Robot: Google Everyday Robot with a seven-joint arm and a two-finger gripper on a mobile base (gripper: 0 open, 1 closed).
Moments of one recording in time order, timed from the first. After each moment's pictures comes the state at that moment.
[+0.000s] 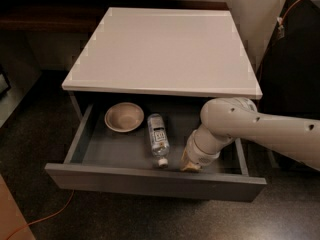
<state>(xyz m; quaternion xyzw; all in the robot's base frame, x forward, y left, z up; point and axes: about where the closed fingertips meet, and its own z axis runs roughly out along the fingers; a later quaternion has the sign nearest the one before) 0.484 -0.101 0.624 -0.67 0.73 0.10 0.12</state>
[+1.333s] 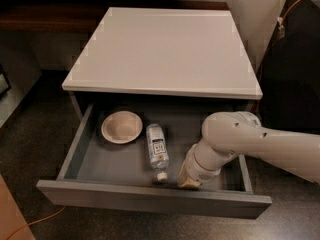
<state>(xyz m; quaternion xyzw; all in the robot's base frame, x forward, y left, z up) 0.437 -0.090 0.621 -0.67 0.72 0.12 0.12</state>
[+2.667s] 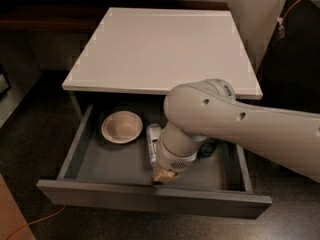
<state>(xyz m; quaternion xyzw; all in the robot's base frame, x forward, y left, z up) 0.412 -0.018 0.716 -0.71 0.69 0.10 0.10</state>
